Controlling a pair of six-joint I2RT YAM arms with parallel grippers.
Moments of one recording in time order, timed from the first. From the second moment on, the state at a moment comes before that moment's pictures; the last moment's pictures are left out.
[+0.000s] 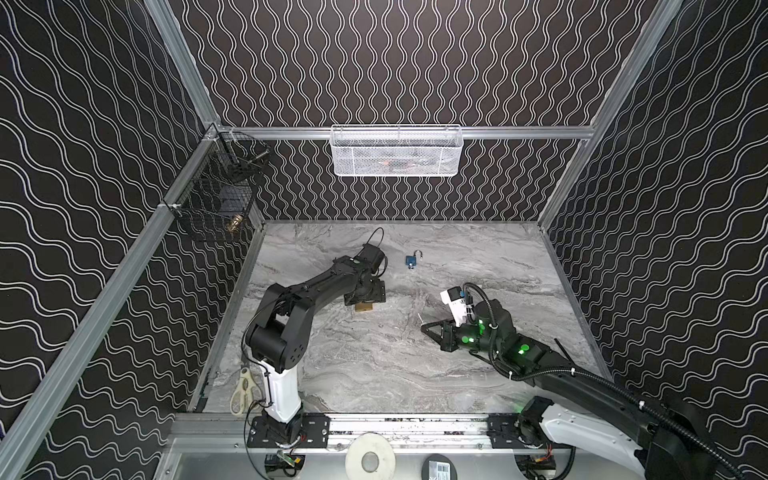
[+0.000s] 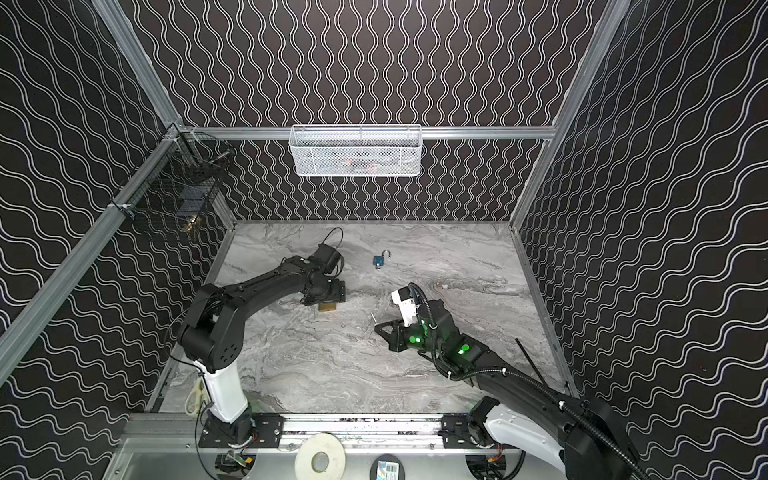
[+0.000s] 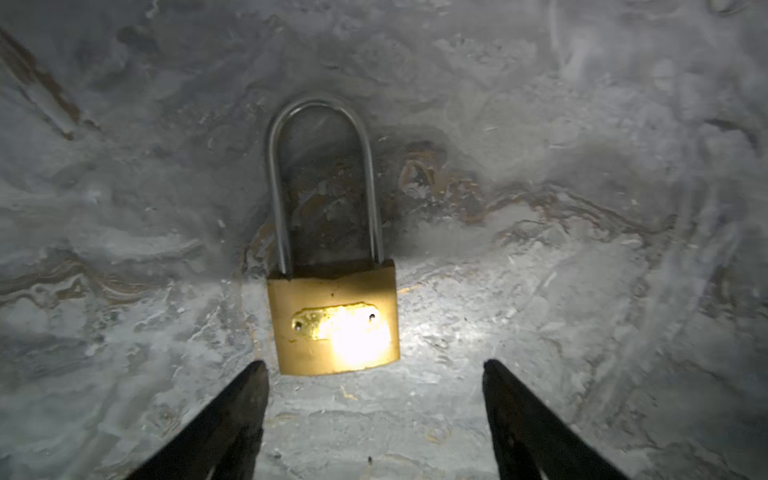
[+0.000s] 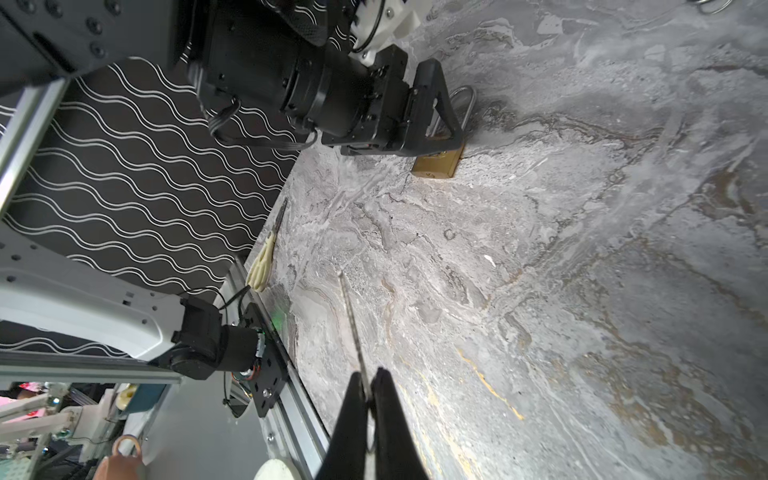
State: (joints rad) left arm -0.51 1.90 1.36 -0.76 -0.10 -0.57; right arm 0.73 1.00 0.52 0.02 -0.39 0.63
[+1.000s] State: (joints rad) left arm -0.47 2.01 1.36 -0.73 -0.12 -0.65; right arm 0.72 1.08 0.53 0.03 -0.44 0.63
